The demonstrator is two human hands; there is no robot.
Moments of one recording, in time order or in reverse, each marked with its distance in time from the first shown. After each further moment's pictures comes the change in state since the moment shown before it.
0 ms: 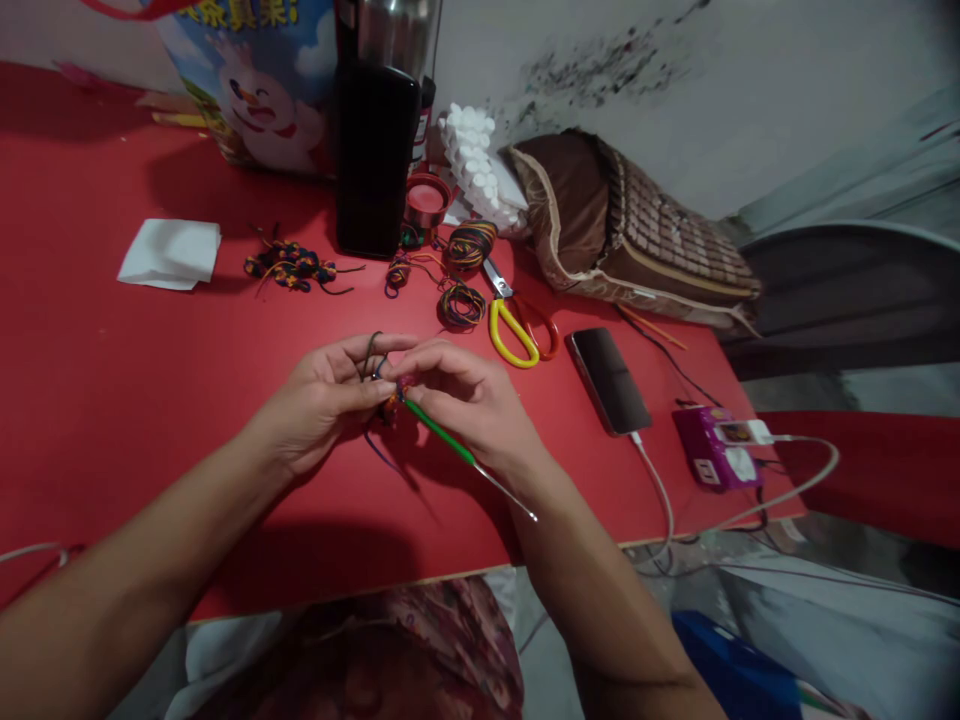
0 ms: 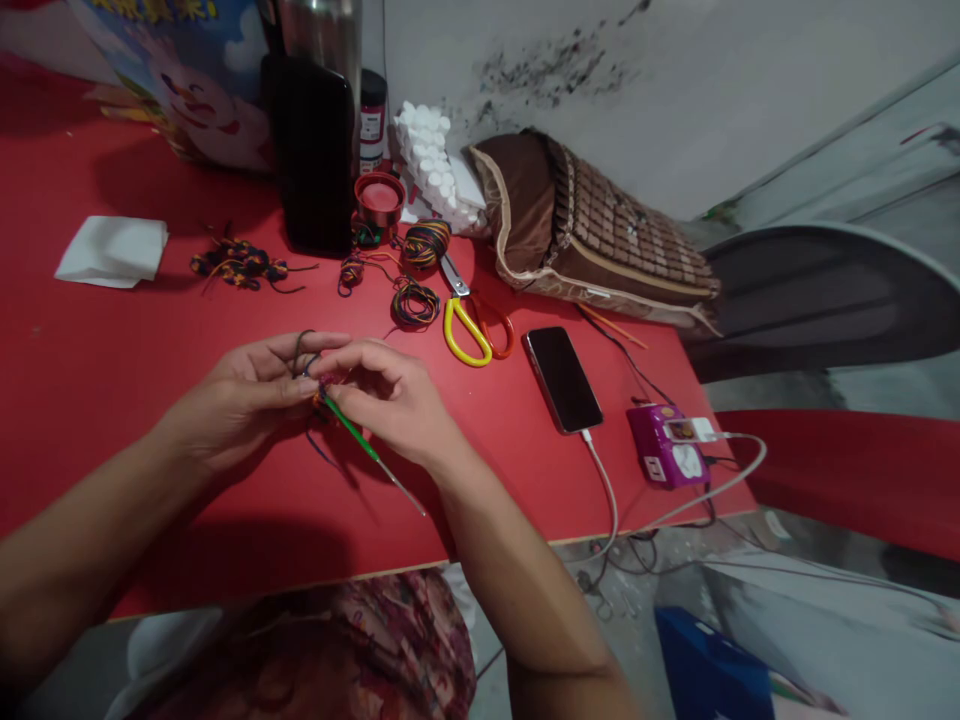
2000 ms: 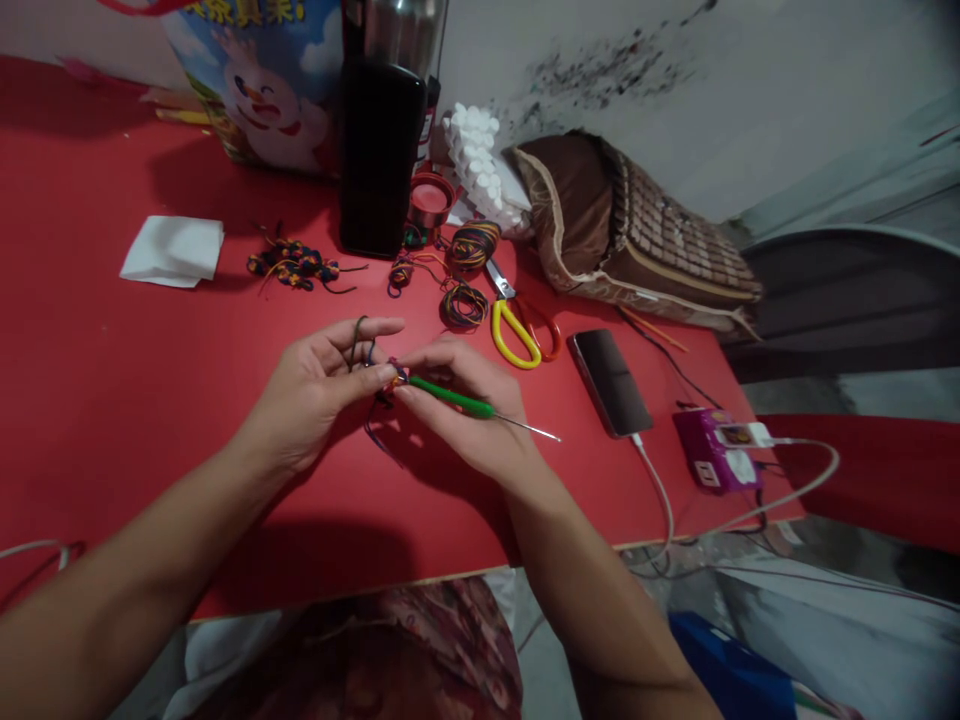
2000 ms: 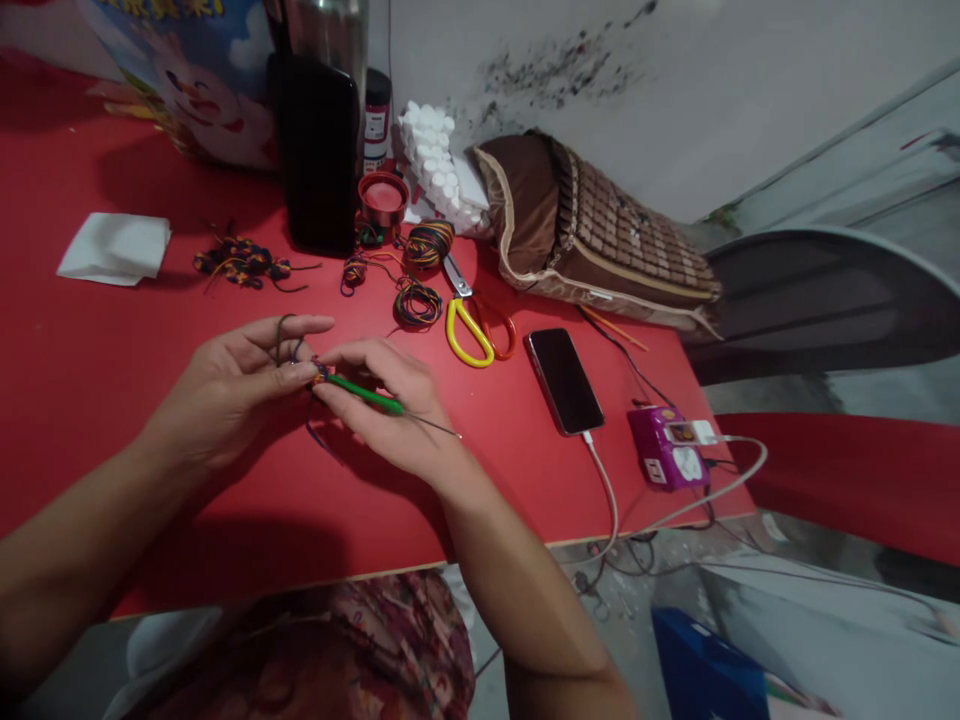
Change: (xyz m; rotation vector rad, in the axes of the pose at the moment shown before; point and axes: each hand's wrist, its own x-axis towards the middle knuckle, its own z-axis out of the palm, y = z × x) left_hand -0.006 0.007 0.004 0.097 0.115 0.178; right_hand -0.007 0.002 0.009 -0.285 0.131 -0.168
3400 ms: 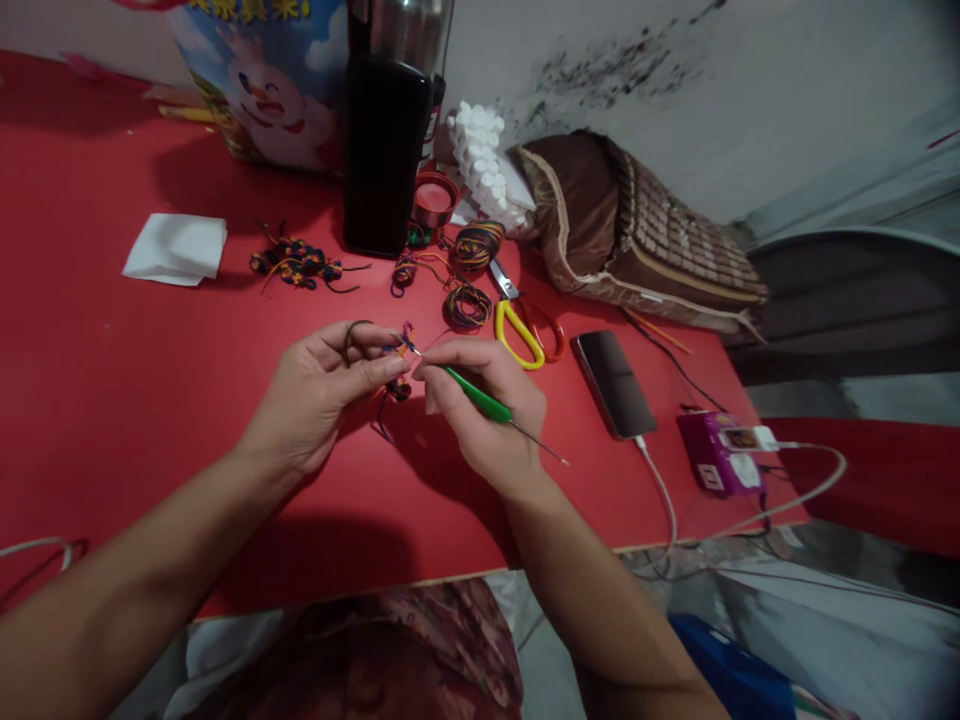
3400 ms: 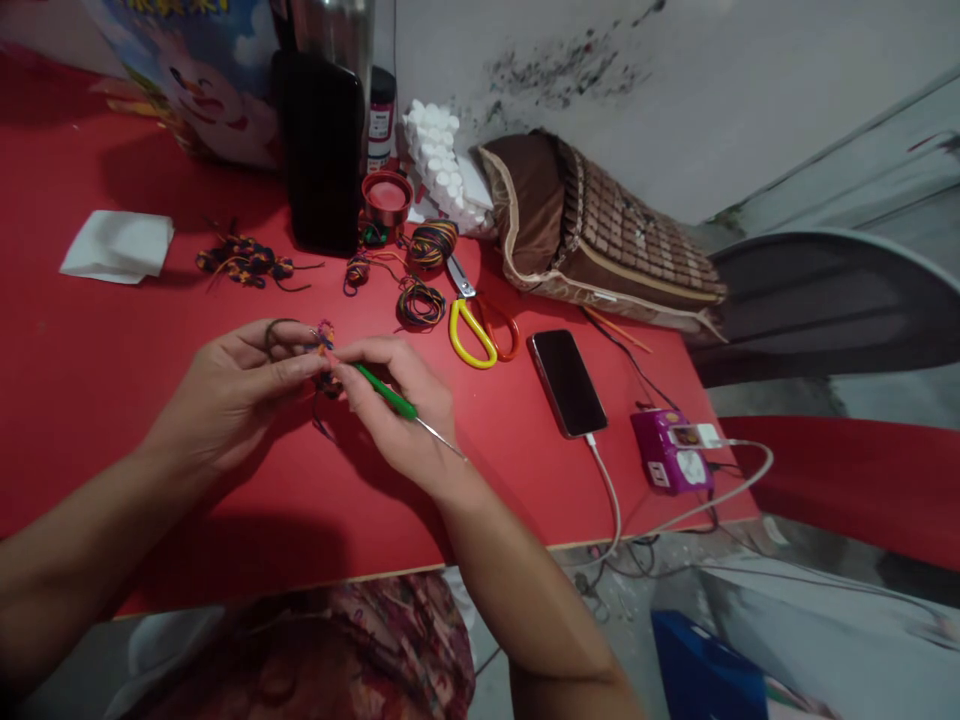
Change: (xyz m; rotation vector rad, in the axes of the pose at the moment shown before) left_hand 0.000 0.000 0.009 -0.093 0.108 0.010; right_hand -0.003 -0.002 0.003 -0.037 0.158 -0.136
